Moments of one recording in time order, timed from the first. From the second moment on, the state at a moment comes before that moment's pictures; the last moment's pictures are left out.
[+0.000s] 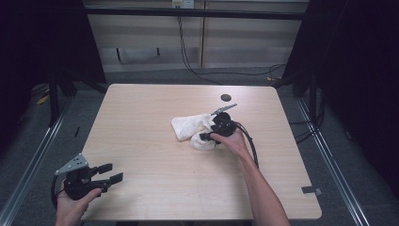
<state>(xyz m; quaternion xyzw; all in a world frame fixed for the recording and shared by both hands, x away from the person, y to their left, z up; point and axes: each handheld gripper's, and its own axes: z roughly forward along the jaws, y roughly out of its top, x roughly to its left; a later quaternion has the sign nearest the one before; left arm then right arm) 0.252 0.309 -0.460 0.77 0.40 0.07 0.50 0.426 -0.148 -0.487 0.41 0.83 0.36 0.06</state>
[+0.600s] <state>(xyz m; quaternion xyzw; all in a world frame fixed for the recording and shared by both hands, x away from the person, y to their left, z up) 0.252 0.305 -0.461 0.77 0.40 0.07 0.49 0.408 -0.155 -0.499 0.41 0.83 0.38 0.04</state>
